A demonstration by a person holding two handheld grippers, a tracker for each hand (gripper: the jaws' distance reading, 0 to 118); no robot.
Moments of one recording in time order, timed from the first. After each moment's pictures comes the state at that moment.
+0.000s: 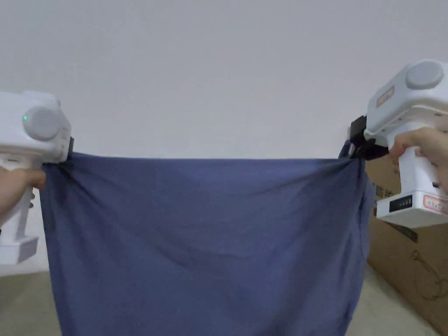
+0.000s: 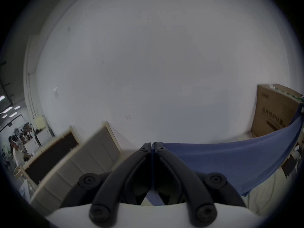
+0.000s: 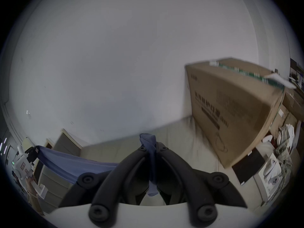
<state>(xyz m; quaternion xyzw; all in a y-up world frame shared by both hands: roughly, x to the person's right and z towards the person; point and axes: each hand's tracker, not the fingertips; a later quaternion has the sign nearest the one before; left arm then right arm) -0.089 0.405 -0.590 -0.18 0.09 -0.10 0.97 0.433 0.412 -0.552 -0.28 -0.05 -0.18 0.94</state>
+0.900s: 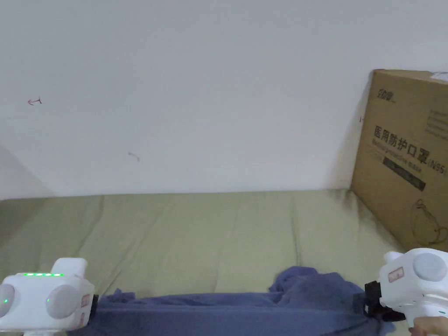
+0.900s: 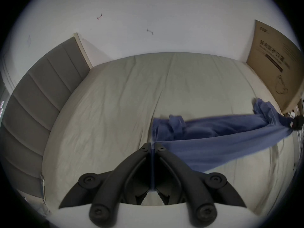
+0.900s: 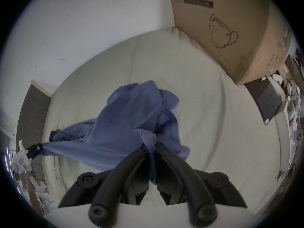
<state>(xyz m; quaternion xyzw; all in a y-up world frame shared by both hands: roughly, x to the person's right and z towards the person) -0.119 0.096 -0.492 -0.41 0.03 -0.06 0.91 0.443 0.106 -0.467 -0.49 -0.05 -0.16 0.86</state>
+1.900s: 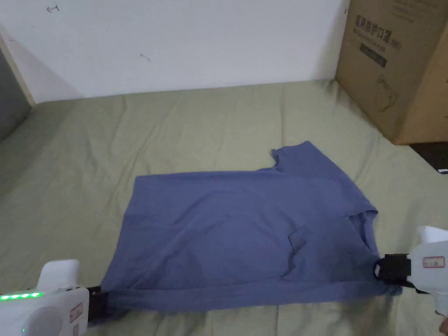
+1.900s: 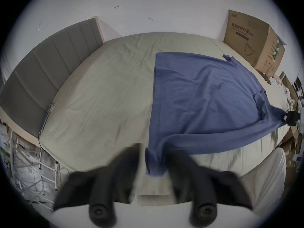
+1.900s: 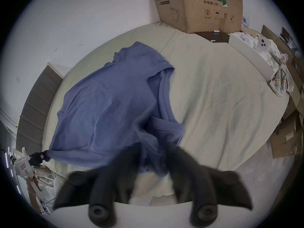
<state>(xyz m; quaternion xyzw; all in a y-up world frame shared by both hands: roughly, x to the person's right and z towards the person) -0.169 0.062 -0.102 -0.45 0.02 -0.03 0.89 0.400 0.067 -0.076 -0.48 -0.06 -0.18 0.86</state>
